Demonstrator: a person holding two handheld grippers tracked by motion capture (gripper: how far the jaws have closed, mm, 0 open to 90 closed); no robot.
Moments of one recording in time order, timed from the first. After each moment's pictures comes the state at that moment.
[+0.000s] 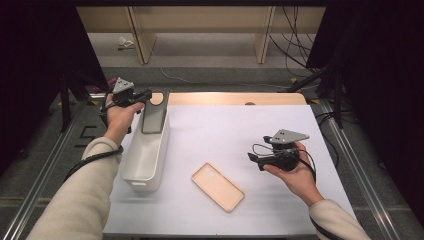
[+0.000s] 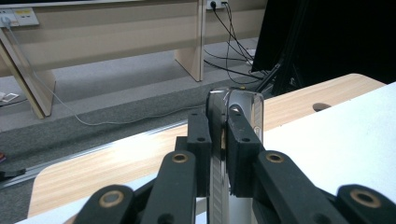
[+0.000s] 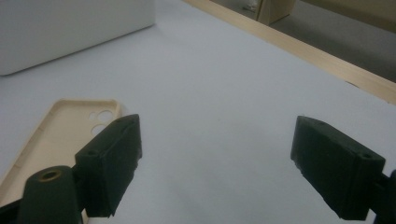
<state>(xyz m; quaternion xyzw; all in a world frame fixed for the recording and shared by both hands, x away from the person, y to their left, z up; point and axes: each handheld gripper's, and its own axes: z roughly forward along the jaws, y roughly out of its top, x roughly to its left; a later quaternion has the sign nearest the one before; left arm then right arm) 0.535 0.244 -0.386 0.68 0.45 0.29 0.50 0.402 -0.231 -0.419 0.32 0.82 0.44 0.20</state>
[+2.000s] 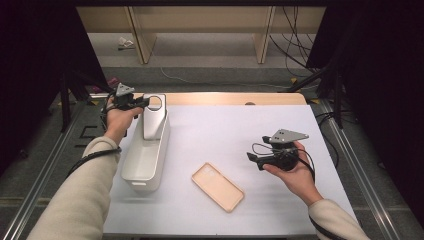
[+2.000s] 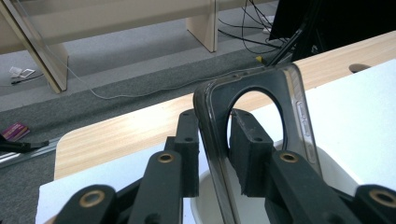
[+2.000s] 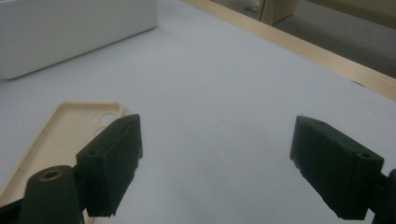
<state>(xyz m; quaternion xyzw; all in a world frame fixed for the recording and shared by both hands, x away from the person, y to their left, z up) 0.548 0.259 -0.412 0.71 0.47 0.29 0.44 0.404 -0.230 -0.421 0.32 0.81 0.44 0.19</state>
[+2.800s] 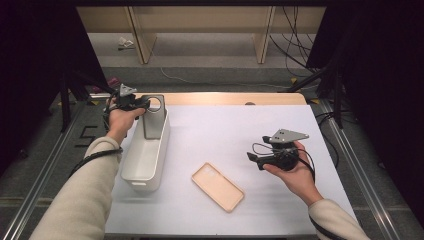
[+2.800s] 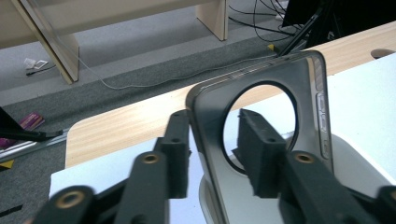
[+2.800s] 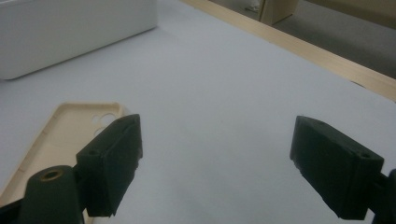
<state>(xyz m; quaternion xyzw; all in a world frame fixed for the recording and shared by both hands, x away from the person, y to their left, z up) 0.552 0.255 -0.416 0.72 0.48 0.30 0.41 0.404 -0.231 -0.420 0.32 0.81 0.44 0.19</state>
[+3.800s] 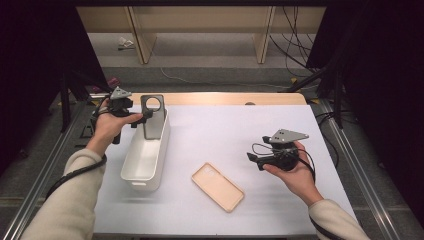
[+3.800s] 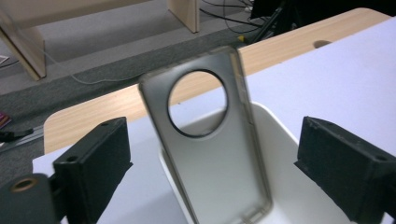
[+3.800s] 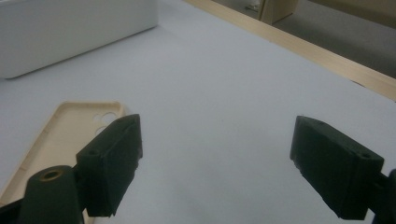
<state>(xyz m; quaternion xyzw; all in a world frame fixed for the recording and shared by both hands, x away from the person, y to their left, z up) 0.504 0.260 -0.390 0.74 0.45 0.25 0.43 0.403 -0.230 -0.419 0.32 0.82 0.44 0.19</state>
